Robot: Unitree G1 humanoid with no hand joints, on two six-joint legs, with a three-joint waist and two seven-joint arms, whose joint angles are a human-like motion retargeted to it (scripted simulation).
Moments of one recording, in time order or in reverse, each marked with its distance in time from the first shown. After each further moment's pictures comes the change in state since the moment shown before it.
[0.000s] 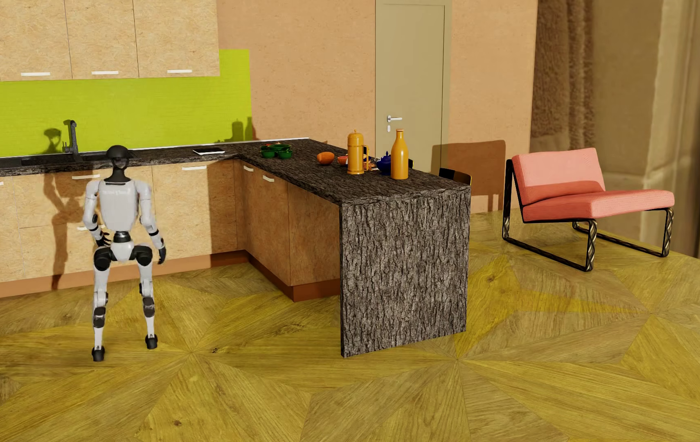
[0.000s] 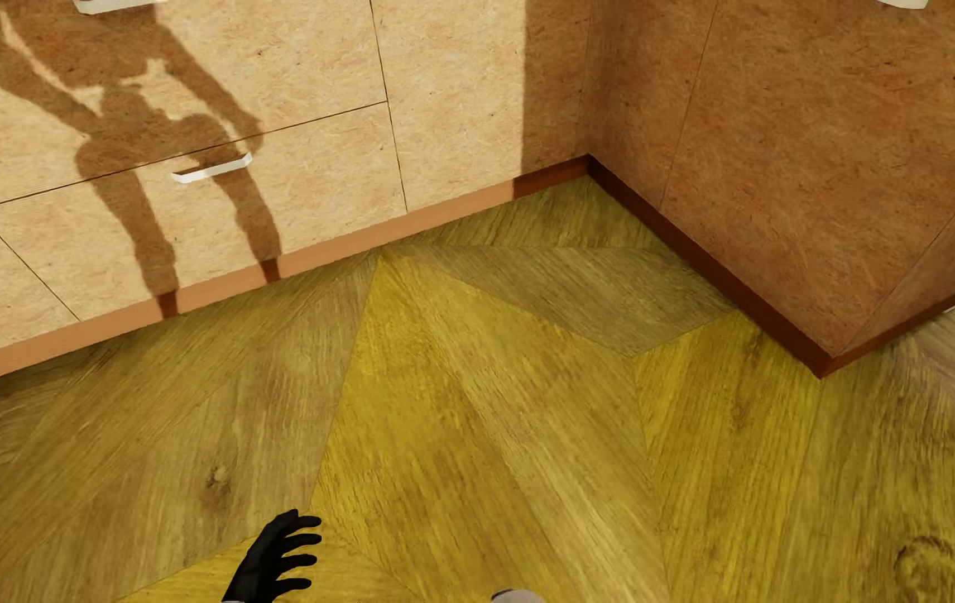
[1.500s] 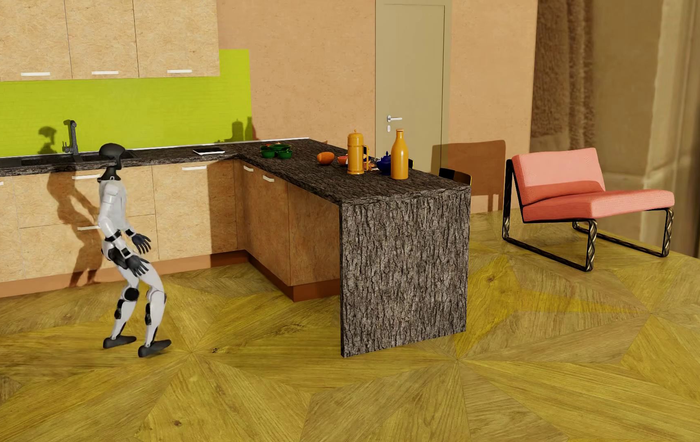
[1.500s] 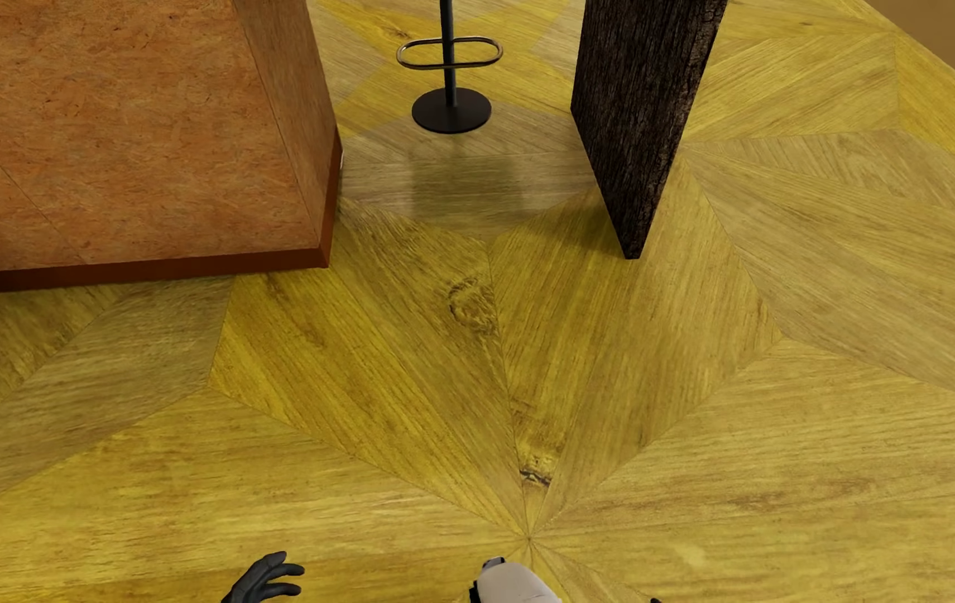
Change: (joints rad) body -0.013 -0.080 0.002 -0.045 0.015 -0.002 -0.016 -0.025 0.039 -0.103 -0.041 0.014 0.004 0.075 -0.089 0.052 -0.001 0.091 0.007 0.009 0.009 0.071 -0.013 0.100 0.039 0.088 -0.022 -0.067 -0.087
